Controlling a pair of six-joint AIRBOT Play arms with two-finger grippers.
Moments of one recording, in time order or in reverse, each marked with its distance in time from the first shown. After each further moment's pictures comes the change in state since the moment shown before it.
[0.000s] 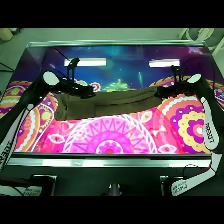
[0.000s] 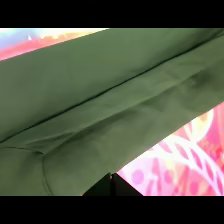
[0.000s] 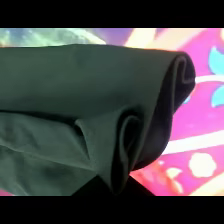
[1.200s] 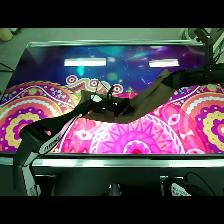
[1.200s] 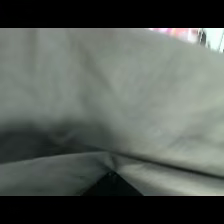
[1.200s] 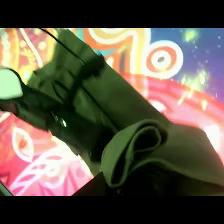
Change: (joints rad) left arm -0.304 -0.458 0.134 -0.757 0.161 0.027; right arm 0.005 0.519 0.000 0.144 0.313 -0.117
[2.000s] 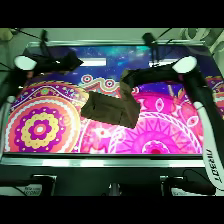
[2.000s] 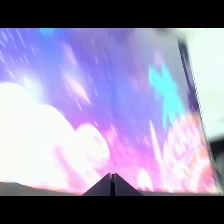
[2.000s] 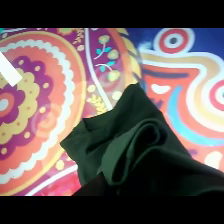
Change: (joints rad) left arm 0.488 0.528 0.024 0.553 0.001 -0.101; right arm 0.396 -0.240 0.000 0.094 -0.372 -0.084
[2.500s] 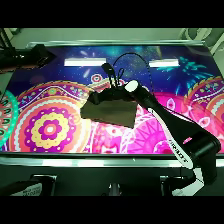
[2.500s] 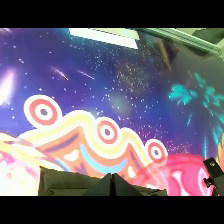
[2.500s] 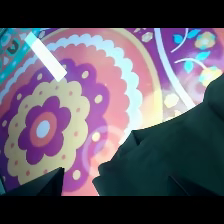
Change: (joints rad) left arm 0.106 0.202 0.000 0.192 -0.182 -0.010; right arm 0.258 -0.269 0.000 0.174 -0.235 0.008
